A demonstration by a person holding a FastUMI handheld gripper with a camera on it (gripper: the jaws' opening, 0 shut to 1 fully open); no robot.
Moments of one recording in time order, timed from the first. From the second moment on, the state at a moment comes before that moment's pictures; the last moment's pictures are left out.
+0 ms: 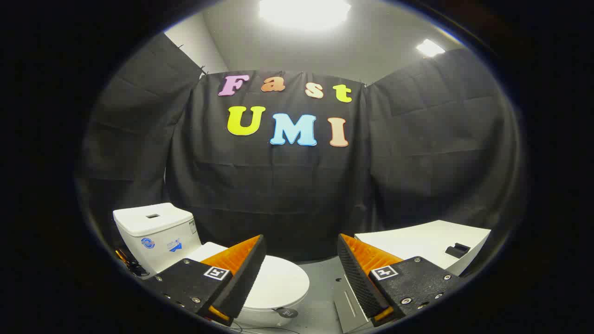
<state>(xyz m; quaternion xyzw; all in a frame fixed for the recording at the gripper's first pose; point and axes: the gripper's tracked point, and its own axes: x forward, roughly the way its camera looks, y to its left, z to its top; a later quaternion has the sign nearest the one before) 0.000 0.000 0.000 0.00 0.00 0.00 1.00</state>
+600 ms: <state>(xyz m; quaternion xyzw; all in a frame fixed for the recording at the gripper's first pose) 0.000 0.005 -0.003 0.01 0.00 0.01 1.00</state>
